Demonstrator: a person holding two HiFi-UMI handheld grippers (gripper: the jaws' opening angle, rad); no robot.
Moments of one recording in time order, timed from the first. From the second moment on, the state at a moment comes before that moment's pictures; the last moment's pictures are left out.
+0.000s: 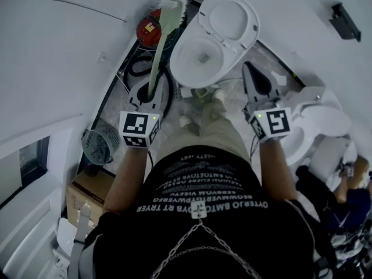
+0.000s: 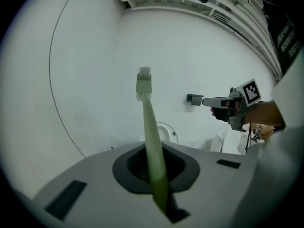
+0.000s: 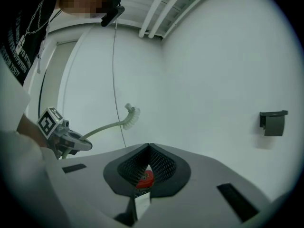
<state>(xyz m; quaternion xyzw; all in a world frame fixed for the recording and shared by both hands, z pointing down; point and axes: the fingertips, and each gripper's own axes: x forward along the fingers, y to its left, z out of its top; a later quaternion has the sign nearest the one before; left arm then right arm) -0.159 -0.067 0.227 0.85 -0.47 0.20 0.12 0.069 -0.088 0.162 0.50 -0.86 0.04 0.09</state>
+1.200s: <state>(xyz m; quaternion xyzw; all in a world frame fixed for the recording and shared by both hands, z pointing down) -0.108 -0.087 0.410 0.80 -0.46 0.30 0.23 0.082 -0.192 0.238 0.43 -0.90 0.08 0.09</state>
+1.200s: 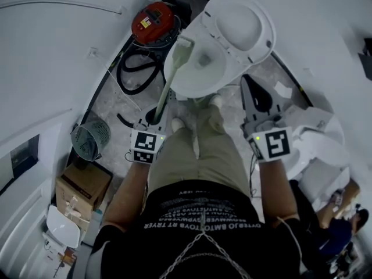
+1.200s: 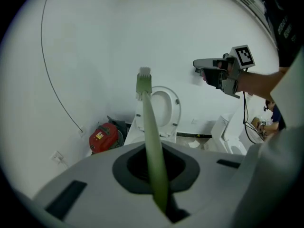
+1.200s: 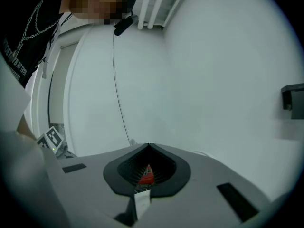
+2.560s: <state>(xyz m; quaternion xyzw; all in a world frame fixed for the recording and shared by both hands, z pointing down) -0.080 -0.067 0.618 0.74 -0.43 0.34 0.38 0.077 -0.248 0.406 0.40 -0.90 0.10 0.11</state>
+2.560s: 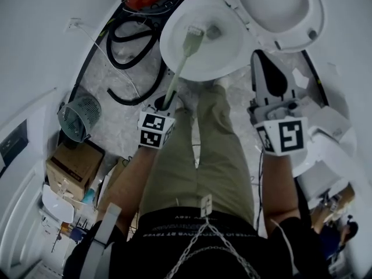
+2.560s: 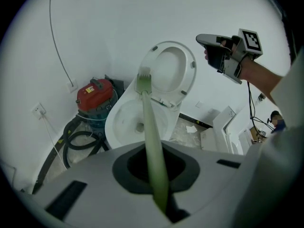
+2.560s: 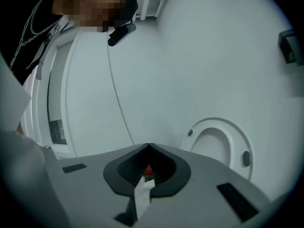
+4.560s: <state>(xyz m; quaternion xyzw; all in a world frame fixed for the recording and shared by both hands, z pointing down) -0.050 -0.186 0.805 0.55 -0.46 0.30 0.62 0.114 -0.313 0.485 0.36 -0.91 0.15 0.14</state>
